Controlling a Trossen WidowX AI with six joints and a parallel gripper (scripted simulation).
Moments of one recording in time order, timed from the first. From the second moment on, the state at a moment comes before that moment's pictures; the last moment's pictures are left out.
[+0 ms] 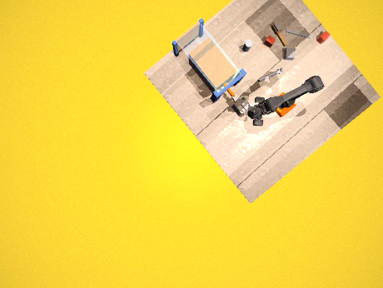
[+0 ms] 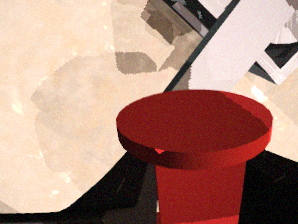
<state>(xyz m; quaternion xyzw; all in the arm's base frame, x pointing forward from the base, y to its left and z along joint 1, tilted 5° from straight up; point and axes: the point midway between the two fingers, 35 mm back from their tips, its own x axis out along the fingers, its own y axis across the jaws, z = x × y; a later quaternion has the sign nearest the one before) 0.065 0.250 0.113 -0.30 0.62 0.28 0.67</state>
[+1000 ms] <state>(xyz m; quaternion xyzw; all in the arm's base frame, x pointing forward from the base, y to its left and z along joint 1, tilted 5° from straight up) 0.082 0.211 0.115 -0.30 0.63 0.28 0.66</state>
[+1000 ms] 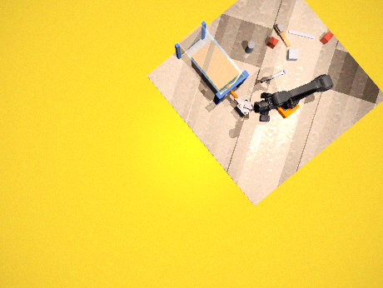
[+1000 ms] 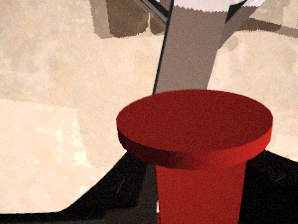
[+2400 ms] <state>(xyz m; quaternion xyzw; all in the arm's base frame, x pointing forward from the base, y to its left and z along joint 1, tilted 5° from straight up) 0.114 0.181 0.117 -0.31 0.63 0.28 0.66</state>
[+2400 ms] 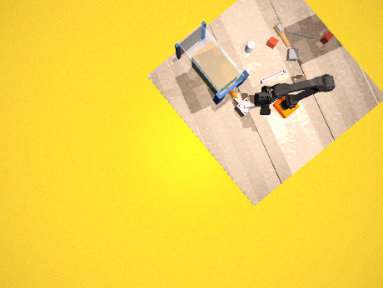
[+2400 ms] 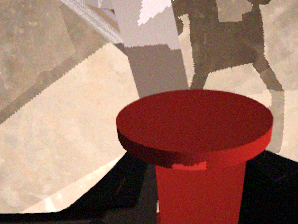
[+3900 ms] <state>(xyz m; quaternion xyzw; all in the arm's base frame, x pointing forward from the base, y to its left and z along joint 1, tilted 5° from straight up) 0.156 0.167 0.121 -0.31 0.63 0.27 0.66</state>
